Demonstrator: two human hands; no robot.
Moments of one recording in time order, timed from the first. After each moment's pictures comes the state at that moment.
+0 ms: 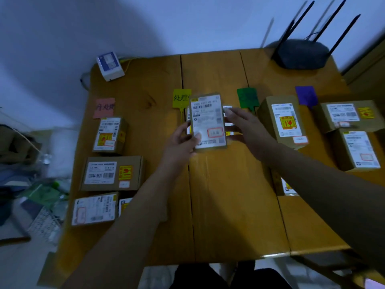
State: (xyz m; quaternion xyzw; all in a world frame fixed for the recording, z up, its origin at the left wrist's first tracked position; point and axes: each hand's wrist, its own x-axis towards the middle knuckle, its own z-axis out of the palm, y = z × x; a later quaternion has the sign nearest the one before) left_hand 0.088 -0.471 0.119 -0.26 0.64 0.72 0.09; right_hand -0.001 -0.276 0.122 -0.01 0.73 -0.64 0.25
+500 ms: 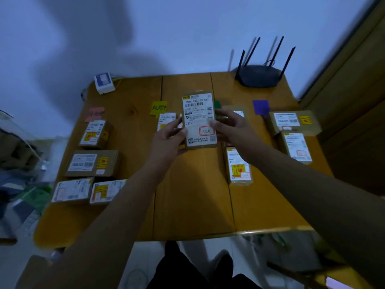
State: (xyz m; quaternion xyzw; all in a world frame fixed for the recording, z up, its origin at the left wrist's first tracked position) left_hand 0.148 -0.327 0.206 -0.21 0.69 0.70 0.00; right_hand 0.065 -0.135 0.198 -0.06 0.69 -0.68 0.22
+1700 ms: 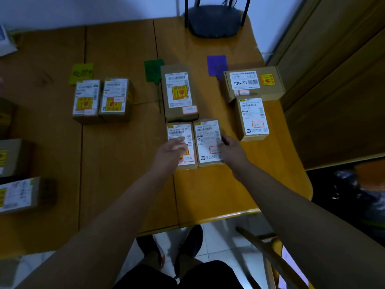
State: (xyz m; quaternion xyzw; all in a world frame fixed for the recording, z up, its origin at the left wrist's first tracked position) left_hand 0.094 -0.146 0.034 -0.29 0.68 0.64 0.19; right_hand 0.046 0.048 -0.014 0.22 0.76 -0.56 0.24
